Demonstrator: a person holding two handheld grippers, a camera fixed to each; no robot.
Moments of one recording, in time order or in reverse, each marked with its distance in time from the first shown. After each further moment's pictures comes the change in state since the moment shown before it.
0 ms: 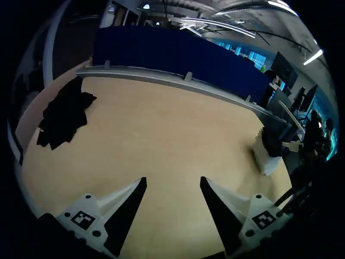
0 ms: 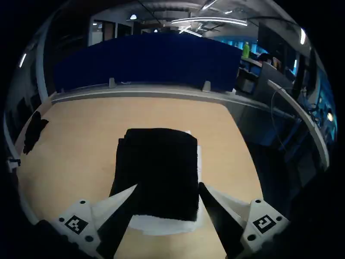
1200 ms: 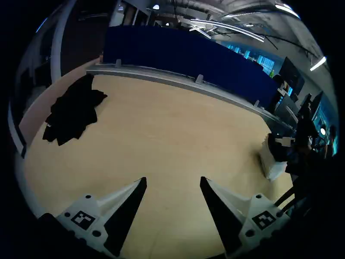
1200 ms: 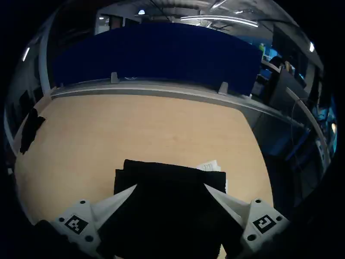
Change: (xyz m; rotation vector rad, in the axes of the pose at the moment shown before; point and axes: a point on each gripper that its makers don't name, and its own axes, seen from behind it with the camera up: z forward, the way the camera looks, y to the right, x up) left arm 0.001 -0.022 -0.003 0.059 0.008 -0.044; right arm 0.033 -0.019 0.082 0.027 -0.031 -0.042
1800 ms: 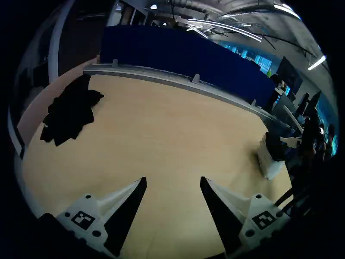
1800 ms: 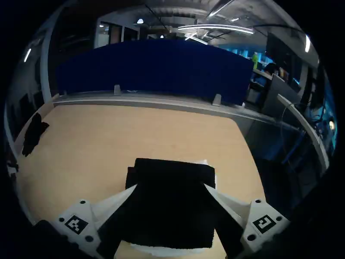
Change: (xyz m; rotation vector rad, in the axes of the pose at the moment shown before) left arm -0.002 0.005 0.001 -0.025 -0.001 0.006; right arm 0.003 -0.007 -0.054 -0.023 0.083 0.013
